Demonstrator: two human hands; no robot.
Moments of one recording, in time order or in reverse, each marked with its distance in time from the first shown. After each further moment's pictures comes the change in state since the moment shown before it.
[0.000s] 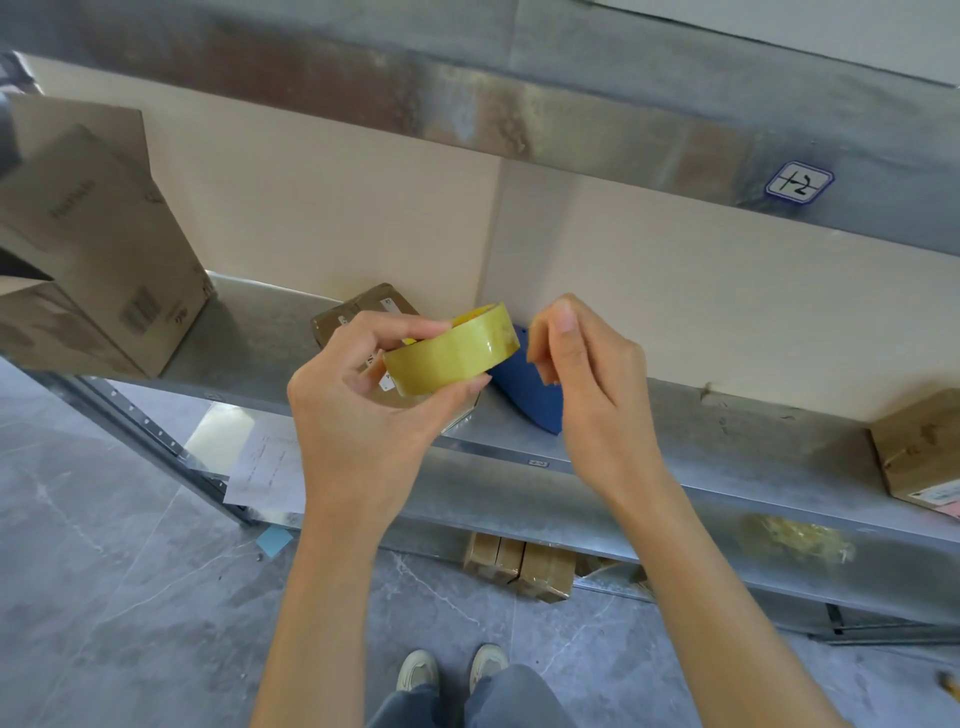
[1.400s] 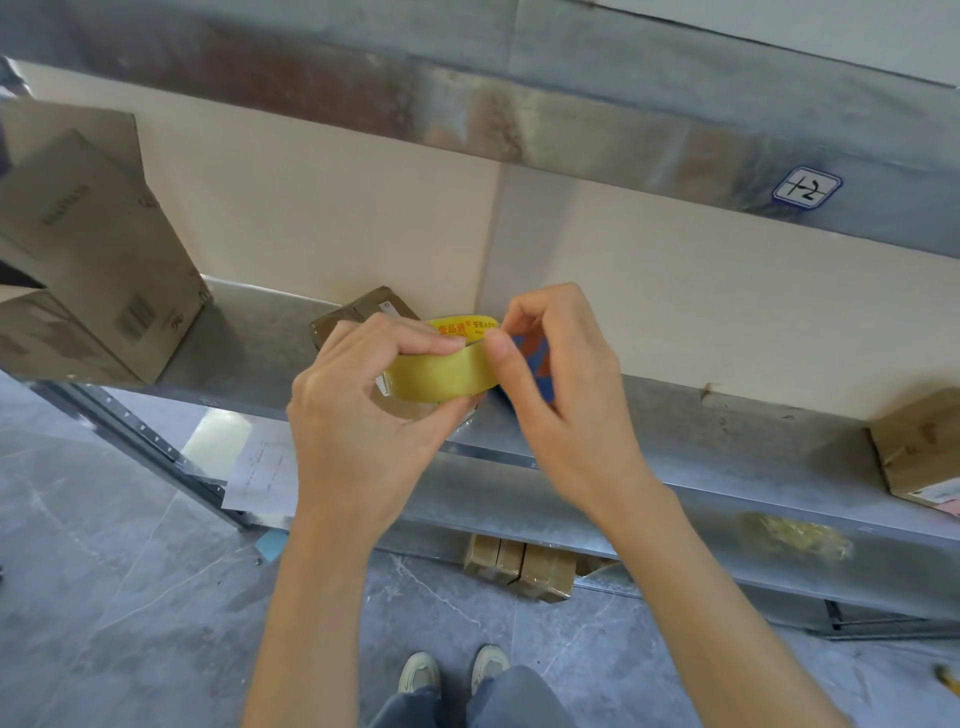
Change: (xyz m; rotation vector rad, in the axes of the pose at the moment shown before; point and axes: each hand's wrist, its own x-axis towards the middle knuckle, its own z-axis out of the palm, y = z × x) left_hand 0.007 -0.007 -0.007 0.177 -0.084 0.218; right_hand 0.002 -0.007 0.011 -0.160 -0.043 -0.115
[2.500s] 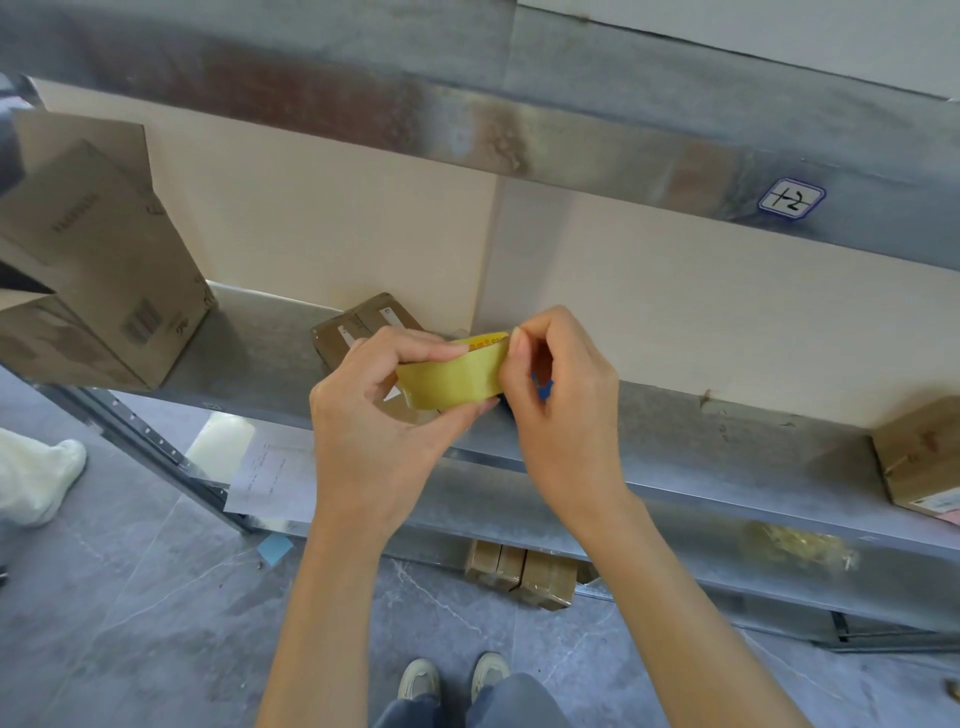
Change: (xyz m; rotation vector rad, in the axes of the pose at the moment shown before) left_hand -0.003 0.002 0.012 -0.171 0.007 -0.163; right_hand -0.002 0.013 0.014 -0.003 0.199 0.039
